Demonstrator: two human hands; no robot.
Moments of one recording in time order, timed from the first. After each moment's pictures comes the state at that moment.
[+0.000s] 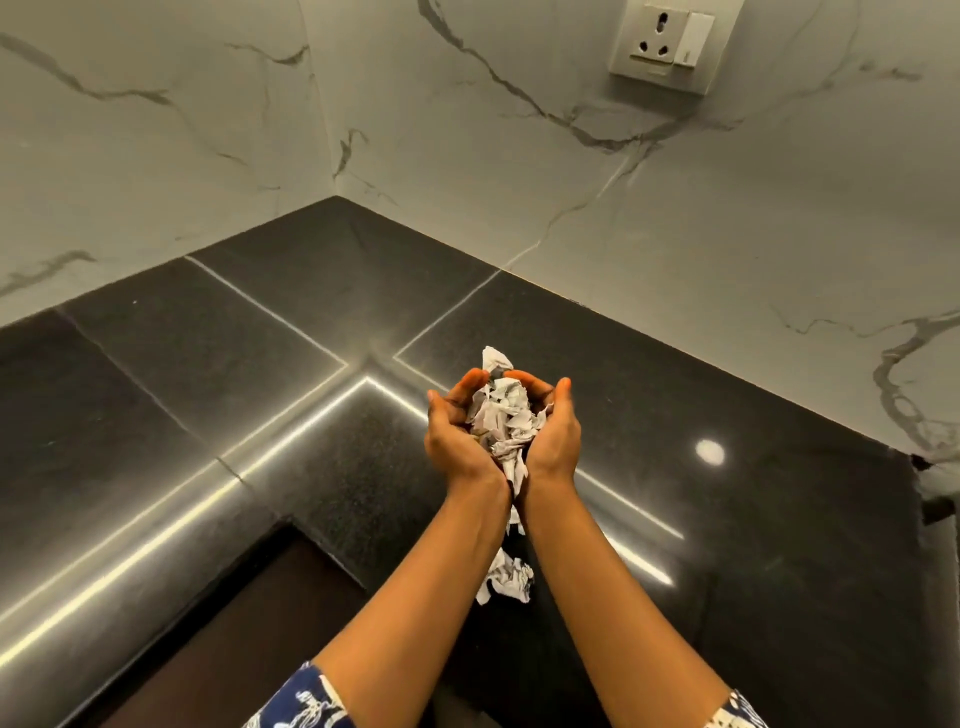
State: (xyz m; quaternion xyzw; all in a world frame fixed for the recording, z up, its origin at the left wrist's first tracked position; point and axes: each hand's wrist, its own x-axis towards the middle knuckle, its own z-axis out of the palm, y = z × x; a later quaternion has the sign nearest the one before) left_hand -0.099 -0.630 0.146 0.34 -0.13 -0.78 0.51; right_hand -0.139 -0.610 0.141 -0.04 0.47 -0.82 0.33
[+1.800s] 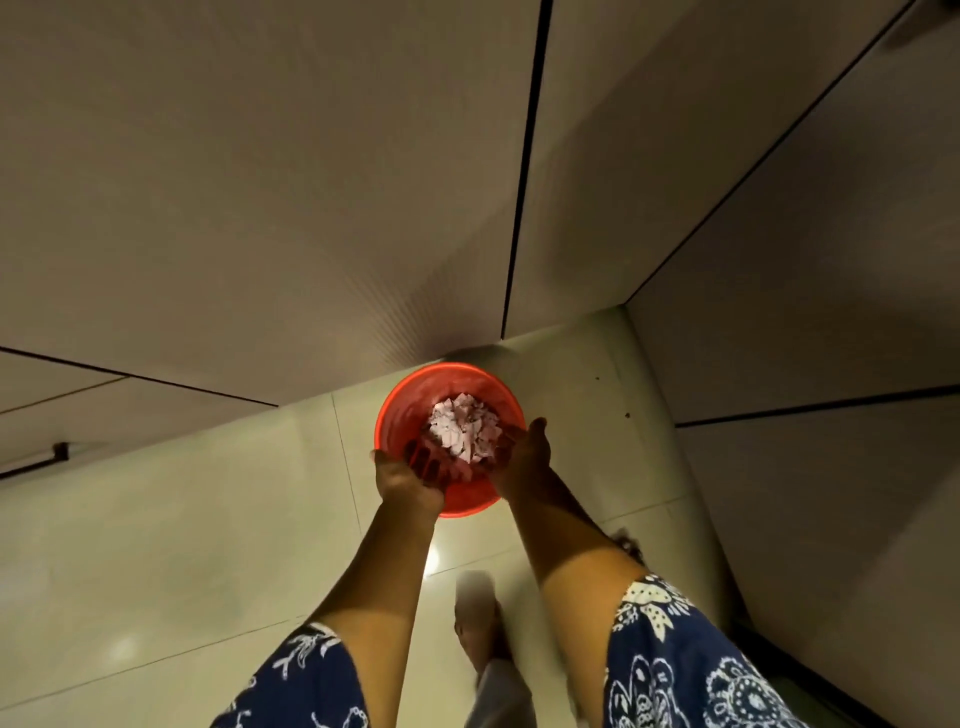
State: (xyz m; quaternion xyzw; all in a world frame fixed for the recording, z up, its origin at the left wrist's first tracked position) left_hand 0.379 -0.455 -0.413 0.62 0.25 -0.58 0.46; right_hand 0.276 -0.482 -0.389 0.19 0.59 -0.38 0.69
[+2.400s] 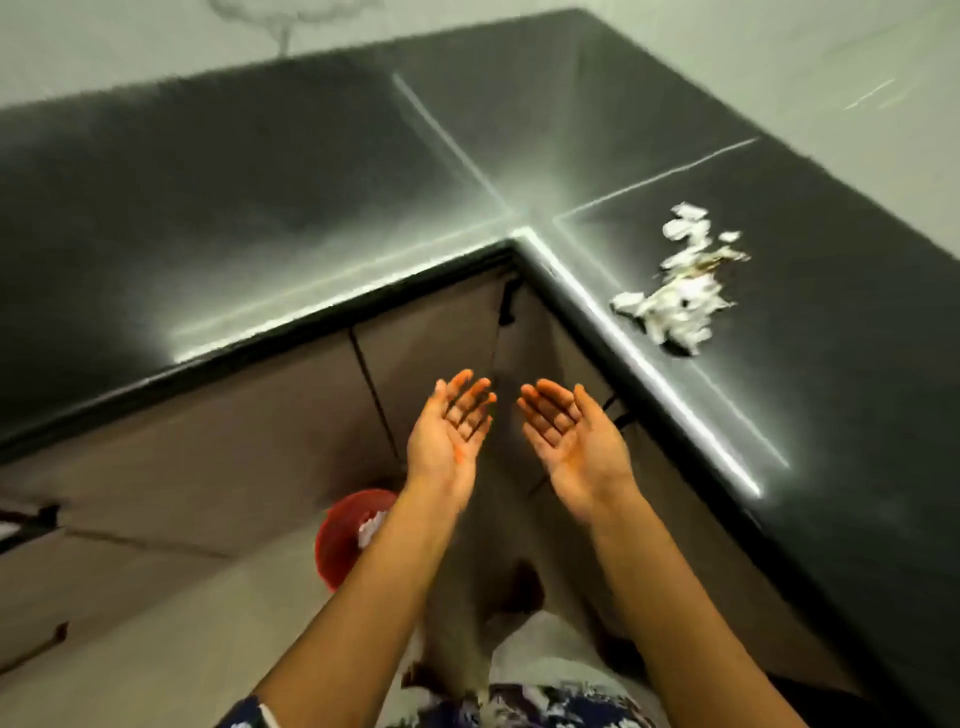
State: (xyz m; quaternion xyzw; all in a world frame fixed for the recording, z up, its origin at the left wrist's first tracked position) left_hand 0.204 -0.470 0.027 0.43 -0.11 -0.76 0.48; right_hand 0.080 -0.433 0.048 -0.04 0.48 -0.60 0.64
